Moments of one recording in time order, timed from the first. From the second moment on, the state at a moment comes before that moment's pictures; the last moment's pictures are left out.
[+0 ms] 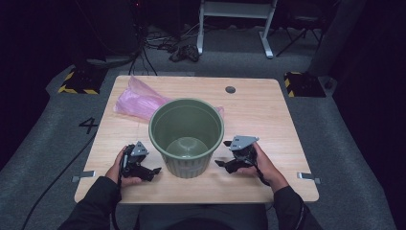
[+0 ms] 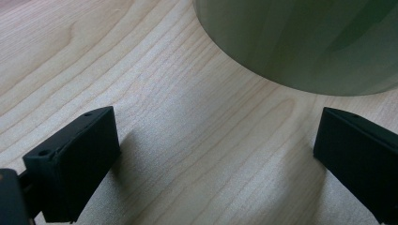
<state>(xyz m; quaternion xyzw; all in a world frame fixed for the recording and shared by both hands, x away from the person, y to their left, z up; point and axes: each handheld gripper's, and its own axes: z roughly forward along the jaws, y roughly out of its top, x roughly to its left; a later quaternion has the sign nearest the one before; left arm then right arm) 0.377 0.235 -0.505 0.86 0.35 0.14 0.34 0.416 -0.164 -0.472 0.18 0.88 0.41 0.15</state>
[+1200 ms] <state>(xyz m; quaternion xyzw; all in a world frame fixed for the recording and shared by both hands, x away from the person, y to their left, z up) 0.376 0.234 -0.505 0.86 0.35 0.14 0.34 0.520 -0.134 -0.485 0.29 0.85 0.41 0.15</state>
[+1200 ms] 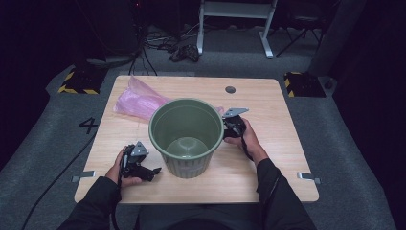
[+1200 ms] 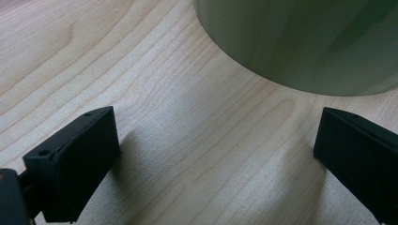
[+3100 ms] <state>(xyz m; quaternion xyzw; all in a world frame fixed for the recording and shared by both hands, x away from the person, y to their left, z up) 0.356 0.188 -0.504 0.87 0.32 0.13 0.34 0.373 -0.322 -0.452 0.34 0.83 0.38 0.22</state>
